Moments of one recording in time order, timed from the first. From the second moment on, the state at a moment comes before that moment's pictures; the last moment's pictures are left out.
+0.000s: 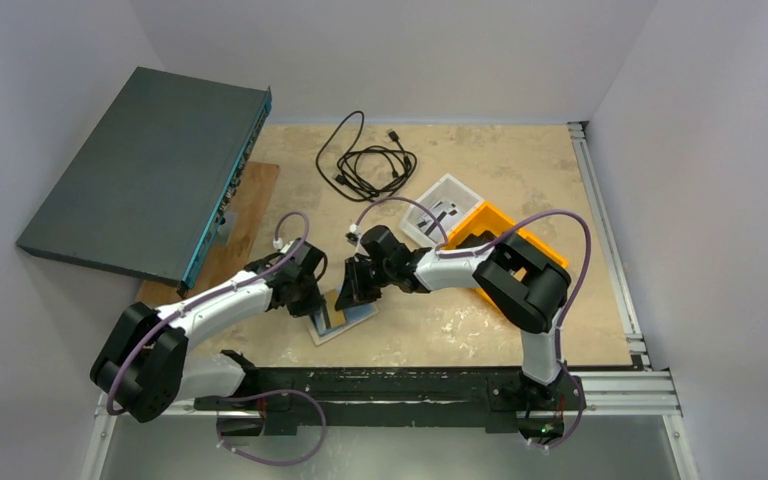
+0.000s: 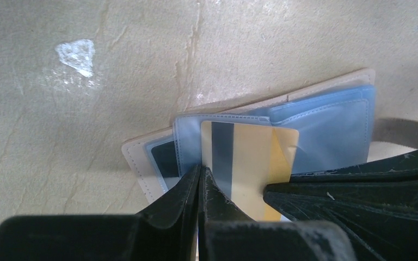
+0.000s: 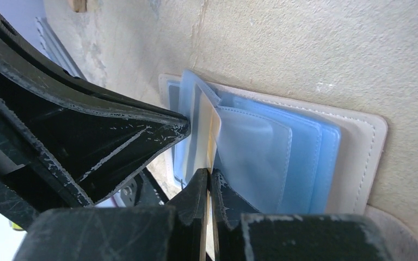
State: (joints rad) left arm -0.58 1.25 0.60 -0.55 -0.11 -0.88; right arm 0.91 1.94 1.04 0.15 -0.46 0.84
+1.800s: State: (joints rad) left arm -0.52 1.59 0.84 -0.41 0.13 -0.88; right arm 0.92 1.94 0.93 0.31 -0.46 0.84
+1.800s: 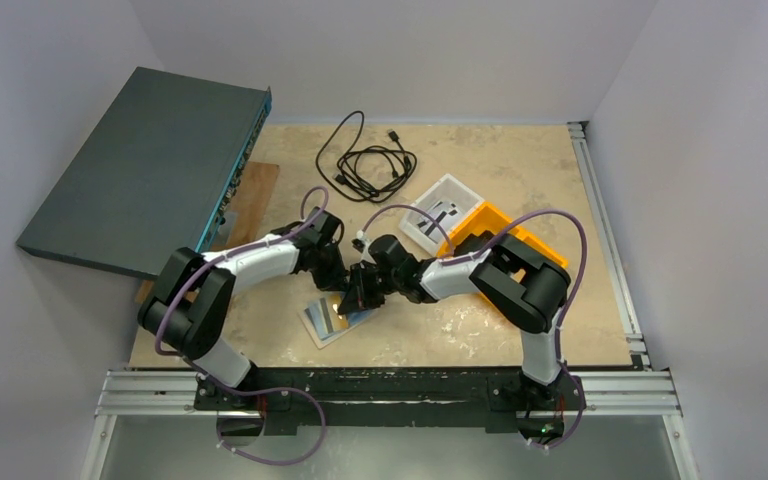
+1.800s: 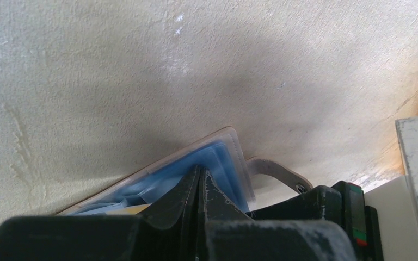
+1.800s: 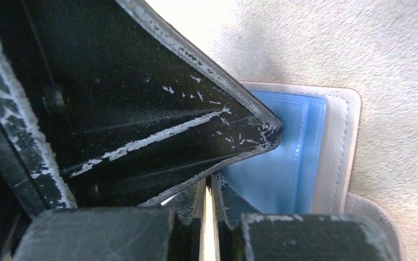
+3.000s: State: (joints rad) left arm -0.51 1.65 0.89 -0.43 0.21 -0.81; right arm 0.96 1.82 0.96 0.08 -0.28 0.79
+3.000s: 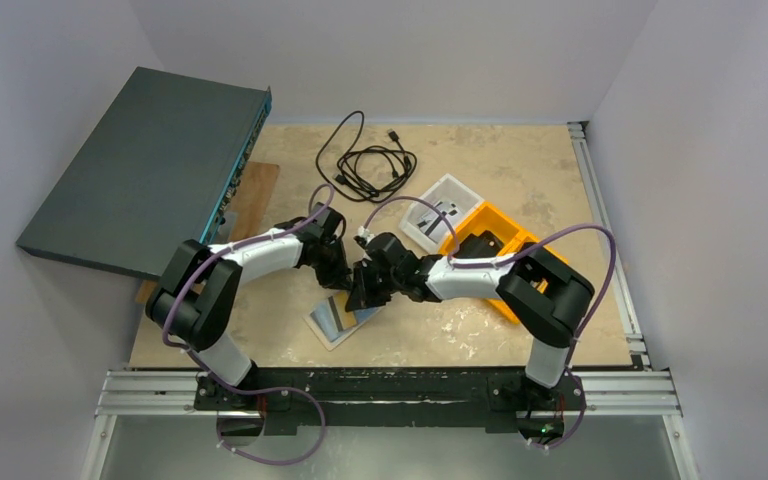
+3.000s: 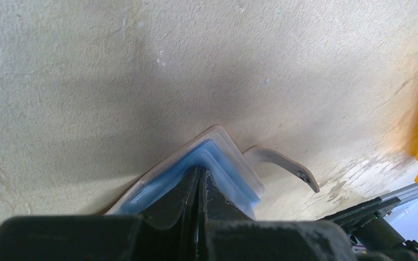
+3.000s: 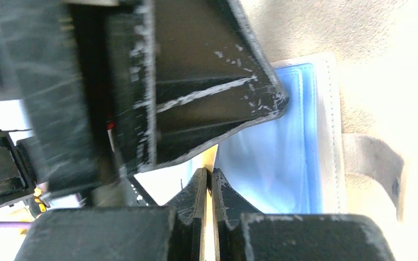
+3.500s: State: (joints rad) left arm -0.51 1.65 0.90 -0.44 0.21 -0.74; right arm 0.92 1.72 0.88 0.07 -0.26 0.76
